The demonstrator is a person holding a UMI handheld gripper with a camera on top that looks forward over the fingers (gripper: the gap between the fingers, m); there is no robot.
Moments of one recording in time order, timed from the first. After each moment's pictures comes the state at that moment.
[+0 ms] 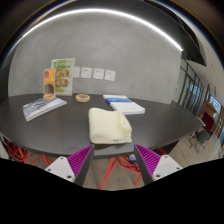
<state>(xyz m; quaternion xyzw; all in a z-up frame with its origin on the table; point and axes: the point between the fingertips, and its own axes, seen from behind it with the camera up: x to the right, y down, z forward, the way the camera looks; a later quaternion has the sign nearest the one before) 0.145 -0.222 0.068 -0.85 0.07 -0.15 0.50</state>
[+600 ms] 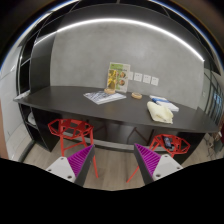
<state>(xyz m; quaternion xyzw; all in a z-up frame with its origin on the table) -0.127 -0.420 0.061 -0.85 -0.07 -0.02 0.51</state>
